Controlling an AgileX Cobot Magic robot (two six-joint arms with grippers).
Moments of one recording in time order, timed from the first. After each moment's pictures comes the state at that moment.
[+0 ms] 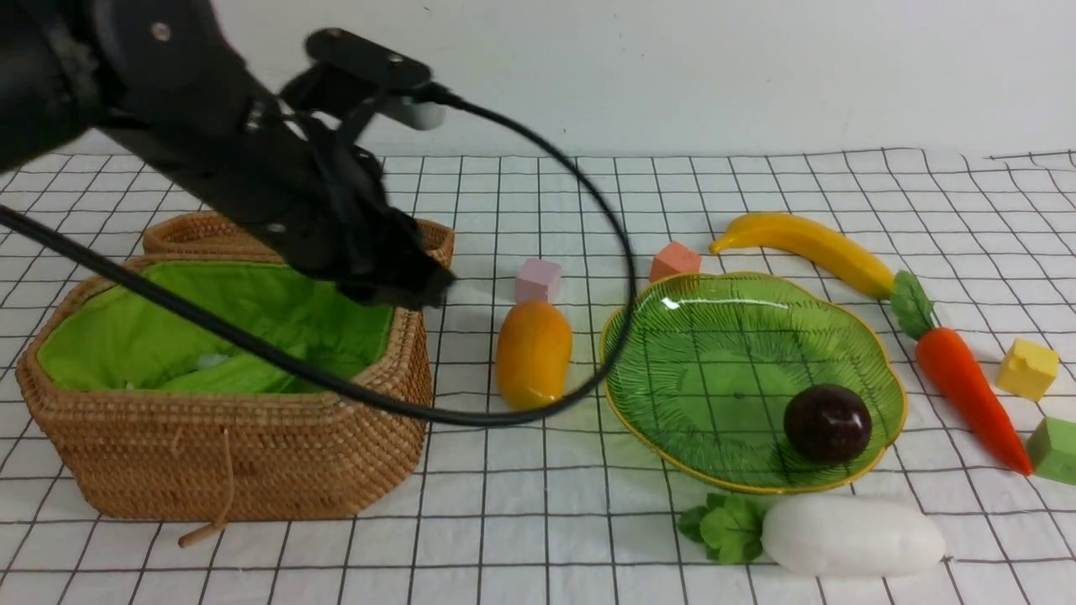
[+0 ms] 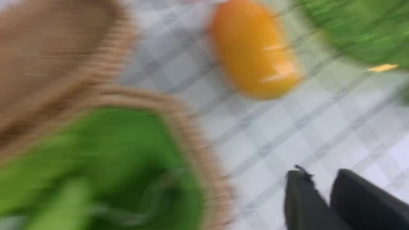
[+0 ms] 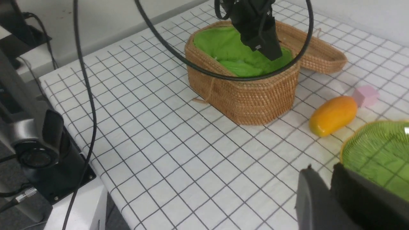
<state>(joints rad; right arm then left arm) 0.38 0.61 -1.13 0.57 1.11 -0.40 -0.47 1.59 -1.43 -0.17 0.89 0.23</state>
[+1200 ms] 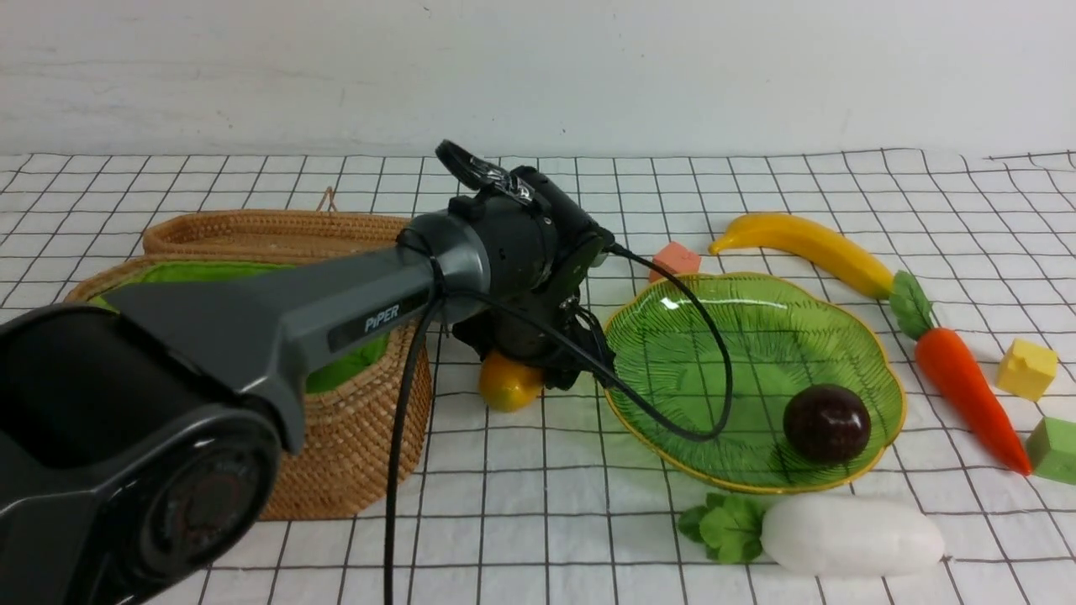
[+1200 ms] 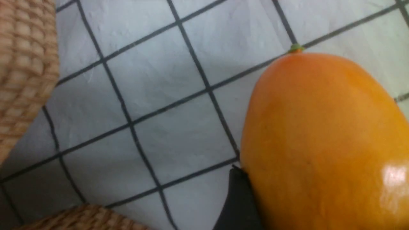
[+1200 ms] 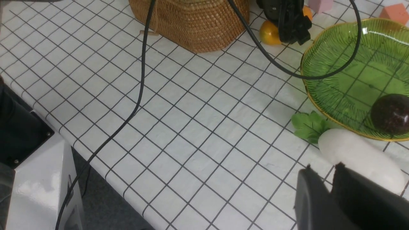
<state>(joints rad) 0.38 0.61 -1.13 0.40 1.26 -0.26 -0.62 2.27 -1.90 0.37 0.92 -0.35</state>
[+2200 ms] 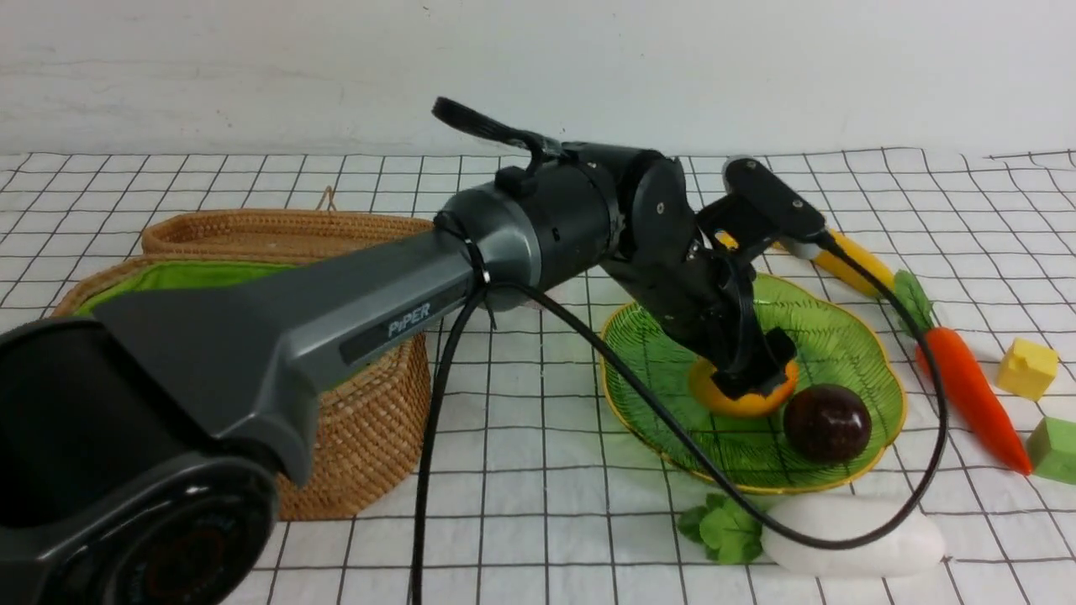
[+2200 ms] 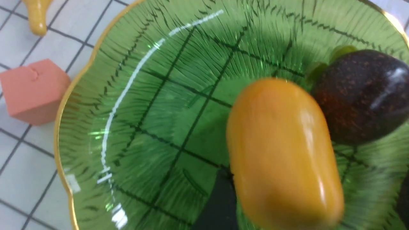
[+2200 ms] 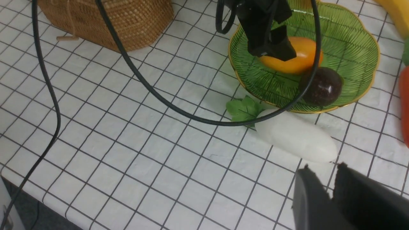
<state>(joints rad) 0.38 0.61 -1.13 0.19 1.26 -0.11 -0.72 2.18 -1.98 -0.23 0.76 0.51</state>
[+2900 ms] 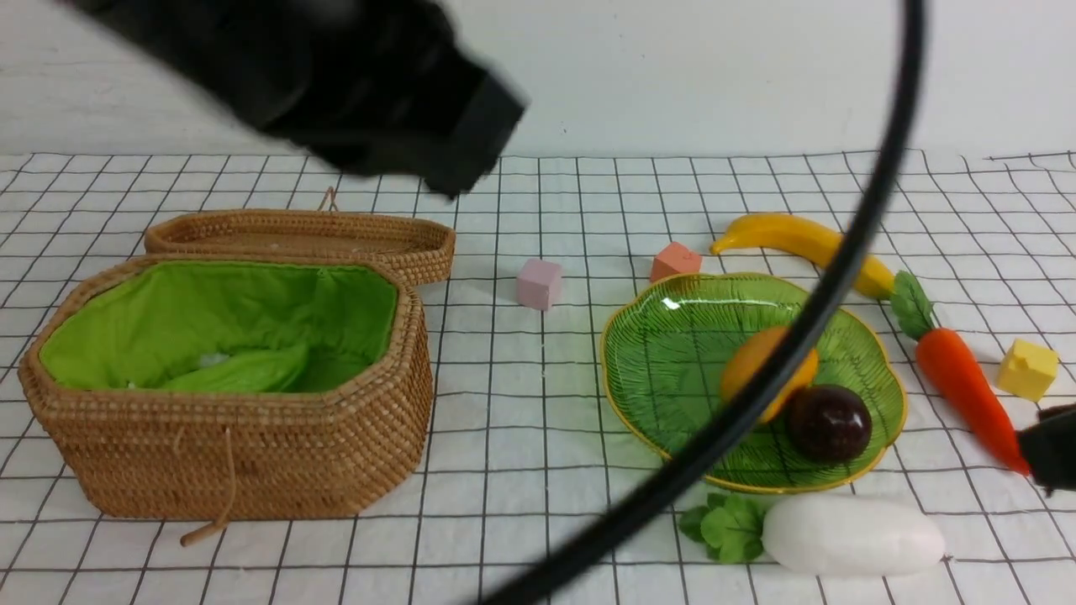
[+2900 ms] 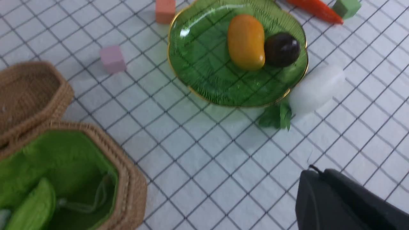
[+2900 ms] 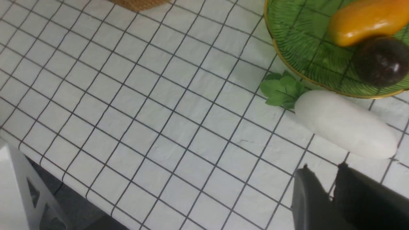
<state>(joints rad) 0.38 0.94 -1.13 0.31 1.19 -0.18 -0.72 1.24 -1.55 -0.03 1.14 0.00</state>
